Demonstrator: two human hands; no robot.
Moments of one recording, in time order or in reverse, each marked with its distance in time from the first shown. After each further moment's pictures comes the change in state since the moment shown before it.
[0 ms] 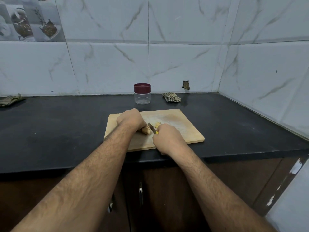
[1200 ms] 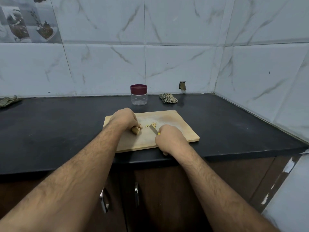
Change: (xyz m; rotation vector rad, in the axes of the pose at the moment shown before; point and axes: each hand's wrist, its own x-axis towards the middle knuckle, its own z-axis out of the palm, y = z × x) left_hand 0.003 -0.014 -0.010 -0.140 -0.057 0.069; right_hand 0.000 0.013 -0.011 -0.066 -0.025 0.058
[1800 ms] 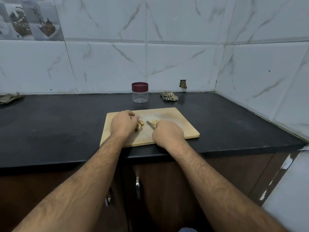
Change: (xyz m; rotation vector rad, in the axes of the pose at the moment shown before) left_hand -0.019 -0.023 0.036 -0.337 0.352 0.061; right_hand -0.002 -0.011 0.003 -0.116 0.136 -0.035
